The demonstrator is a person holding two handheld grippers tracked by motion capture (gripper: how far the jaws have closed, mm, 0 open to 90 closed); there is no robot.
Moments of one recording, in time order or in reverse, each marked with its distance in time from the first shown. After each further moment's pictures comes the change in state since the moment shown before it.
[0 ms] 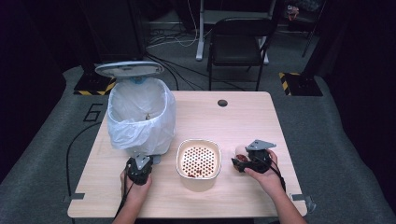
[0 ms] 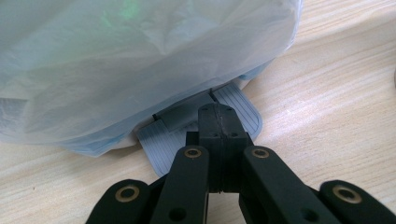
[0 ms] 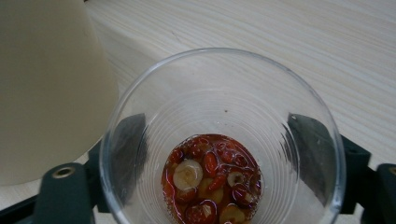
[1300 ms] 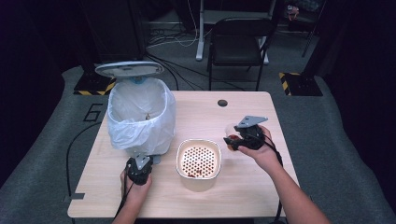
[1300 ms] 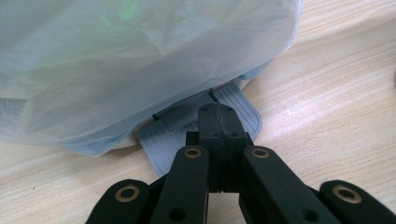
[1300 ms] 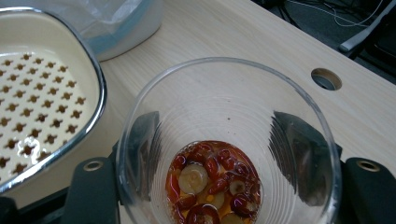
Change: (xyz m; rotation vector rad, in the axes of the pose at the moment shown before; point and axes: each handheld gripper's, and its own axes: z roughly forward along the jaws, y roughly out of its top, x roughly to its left) left arm 0.000 0.000 0.000 -0.002 0.000 -0.002; right arm -0.002 0.092 -0.007 -0.028 0.068 -0.182
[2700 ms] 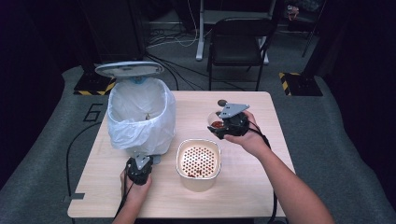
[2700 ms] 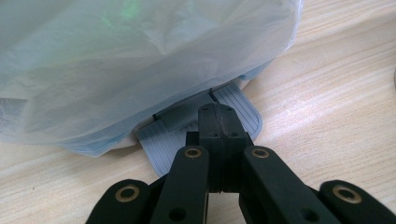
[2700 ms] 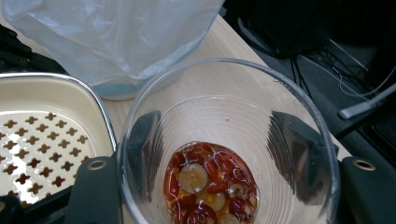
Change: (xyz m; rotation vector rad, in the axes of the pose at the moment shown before) left arm 0.000 0.000 0.000 0.001 0.000 0.002; right arm 0.014 0.063 0.018 -0.097 0.056 -0.252
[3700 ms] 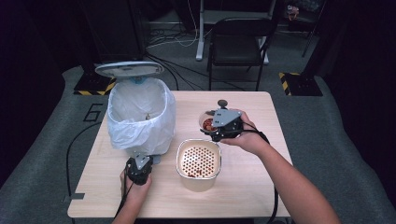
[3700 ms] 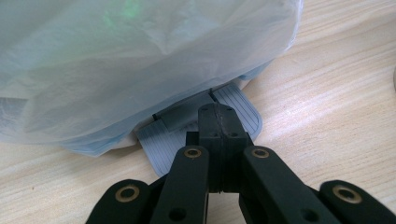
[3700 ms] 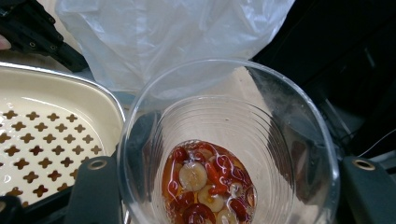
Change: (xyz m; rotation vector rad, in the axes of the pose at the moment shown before) left arm 0.000 0.000 0.000 0.000 -0.003 -0.005; right arm 0.018 0.018 0.000 -0.095 0.027 -0.311
